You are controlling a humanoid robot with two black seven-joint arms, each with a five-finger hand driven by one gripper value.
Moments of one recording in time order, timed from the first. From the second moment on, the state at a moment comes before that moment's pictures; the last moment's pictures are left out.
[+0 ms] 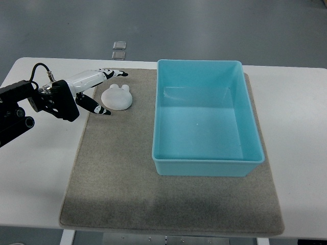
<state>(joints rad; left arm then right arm) -0.86 0.62 -0.32 -0.93 1.41 0.10 -0.54 0.02 0.00 0.07 0.12 -0.12 0.05 0.16</state>
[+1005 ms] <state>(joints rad) -0.87 0.59 -0.31 -0.89 1.49 0.11 -0.53 0.02 0.00 0.07 0.12 -0.12 0.05 0.16</state>
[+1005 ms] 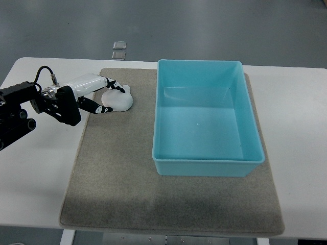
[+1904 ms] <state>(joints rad) -1.02 0.62 -0.35 -1.09 1.48 0.22 -0.53 0.02 0.00 0.07 0.12 -0.12 0.05 0.16</state>
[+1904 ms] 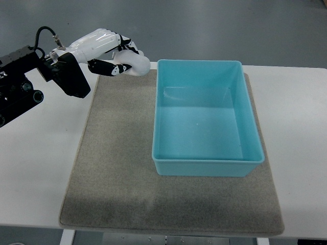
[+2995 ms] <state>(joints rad) -0.94 0.39 -0.24 -1.20 1.49 0.22 -0.53 0.02 0.00 0.07 0.12 -0.12 0.05 0.16</state>
